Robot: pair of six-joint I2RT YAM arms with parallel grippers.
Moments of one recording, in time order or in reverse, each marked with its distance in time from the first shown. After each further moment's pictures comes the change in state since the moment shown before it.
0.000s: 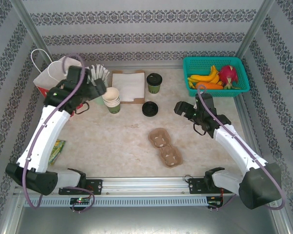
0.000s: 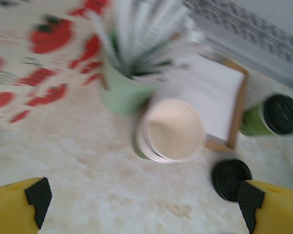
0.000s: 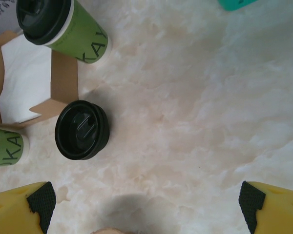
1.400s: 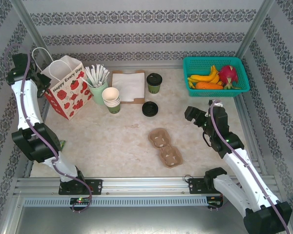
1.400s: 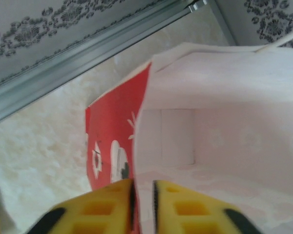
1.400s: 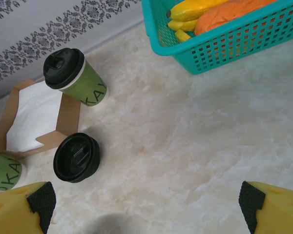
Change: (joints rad) left arm 0.671 0.422 0.275 -0.019 0.264 -0.016; right arm -0.023 -0.355 -0.158 0.021 0.135 -0.080
